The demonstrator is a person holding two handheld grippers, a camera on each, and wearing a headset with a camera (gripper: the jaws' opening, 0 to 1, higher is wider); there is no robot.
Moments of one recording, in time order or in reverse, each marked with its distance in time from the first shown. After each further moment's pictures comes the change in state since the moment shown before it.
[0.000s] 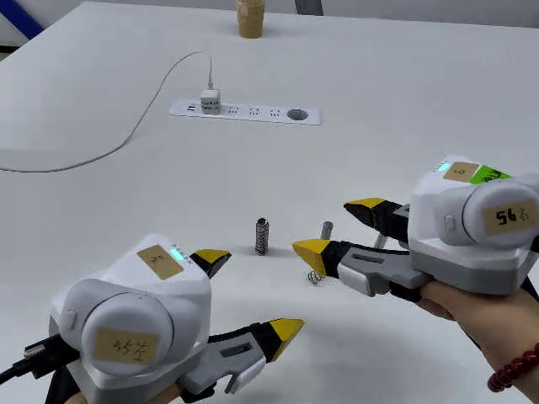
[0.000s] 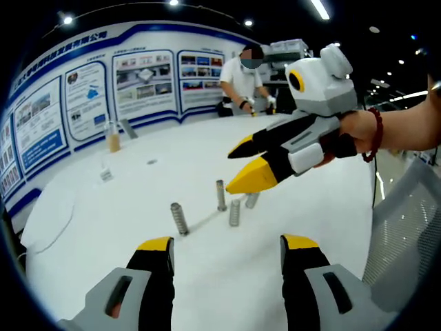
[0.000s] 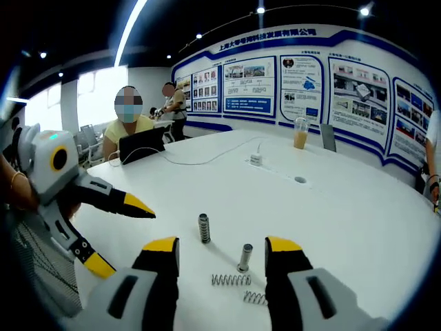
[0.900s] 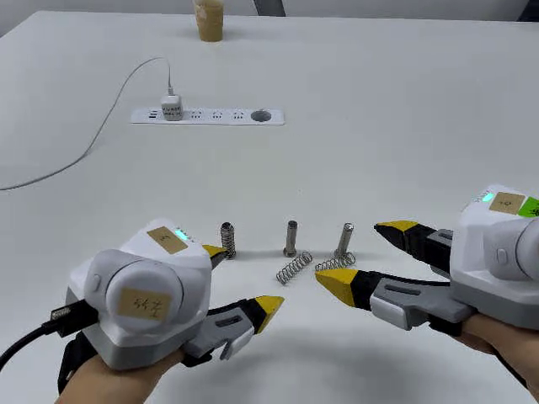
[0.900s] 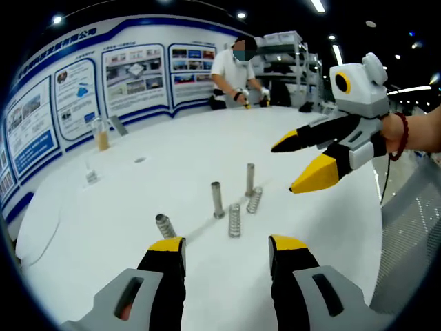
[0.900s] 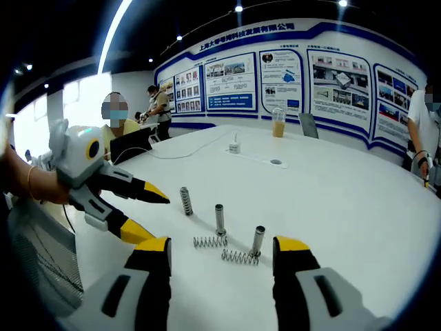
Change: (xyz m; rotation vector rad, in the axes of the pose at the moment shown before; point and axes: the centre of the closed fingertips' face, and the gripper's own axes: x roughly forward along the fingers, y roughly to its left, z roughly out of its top) left arm 0.045 0.001 0.002 0.014 0.040 -0.046; right arm -0.049 -0.027 -0.039 0.090 0.005 -0.069
